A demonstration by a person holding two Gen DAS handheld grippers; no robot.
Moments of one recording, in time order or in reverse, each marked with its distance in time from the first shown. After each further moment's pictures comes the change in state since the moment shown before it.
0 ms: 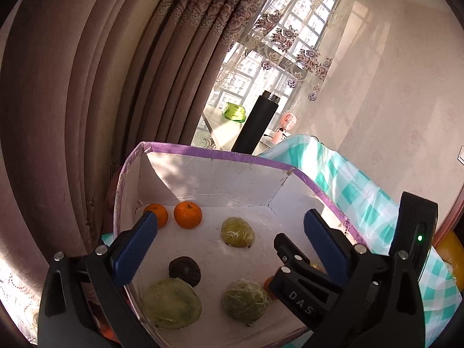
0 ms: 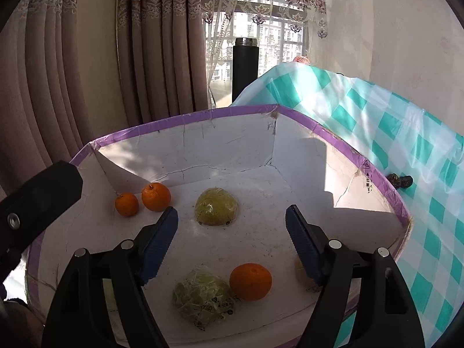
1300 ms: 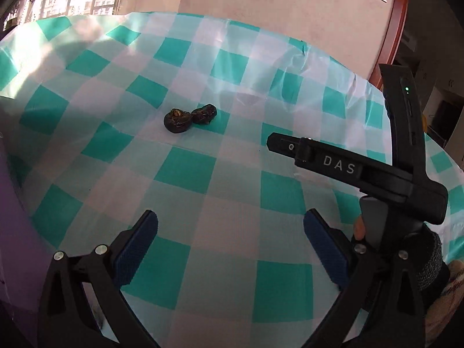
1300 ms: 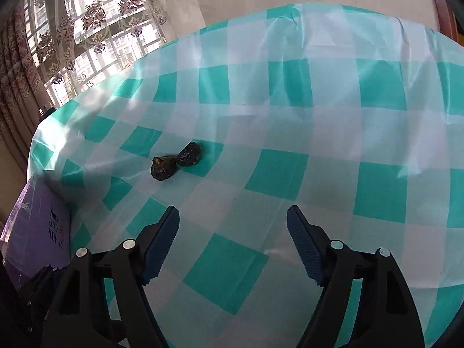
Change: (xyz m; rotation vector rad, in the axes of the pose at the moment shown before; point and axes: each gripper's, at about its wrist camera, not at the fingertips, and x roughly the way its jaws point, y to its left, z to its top) left arm 0.188 -0.303 -0.151 0.464 0.536 -0.531; right arm 0.039 -0.378 -0.042 0.398 0.145 -0.162
